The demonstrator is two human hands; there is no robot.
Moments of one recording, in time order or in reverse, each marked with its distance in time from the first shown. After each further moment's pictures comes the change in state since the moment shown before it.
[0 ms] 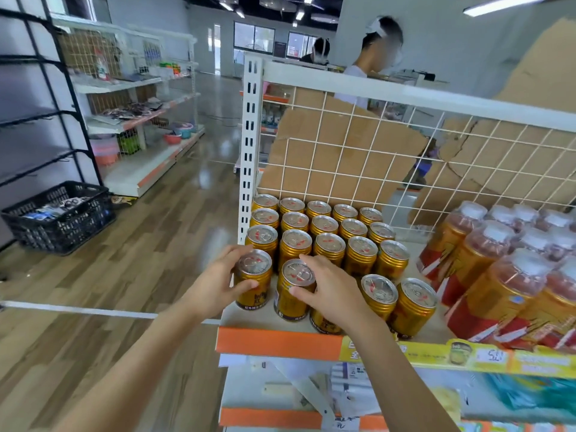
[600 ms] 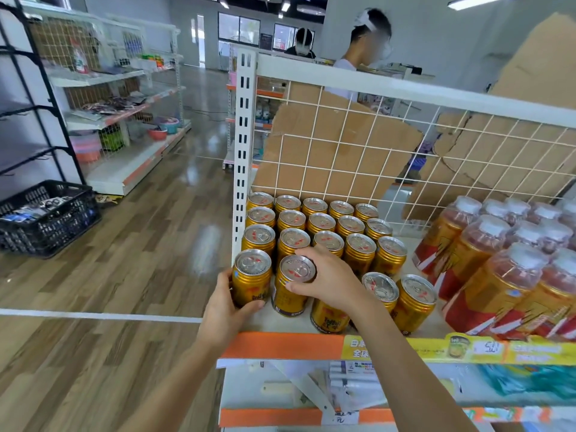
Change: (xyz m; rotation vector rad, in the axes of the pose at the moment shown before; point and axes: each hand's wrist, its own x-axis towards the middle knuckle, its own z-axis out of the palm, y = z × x) left_hand -0.022 -0.016 0.051 -0.301 0.207 -0.290; right_hand 0.021 0.005 -0.004 0.164 -0.035 0.041
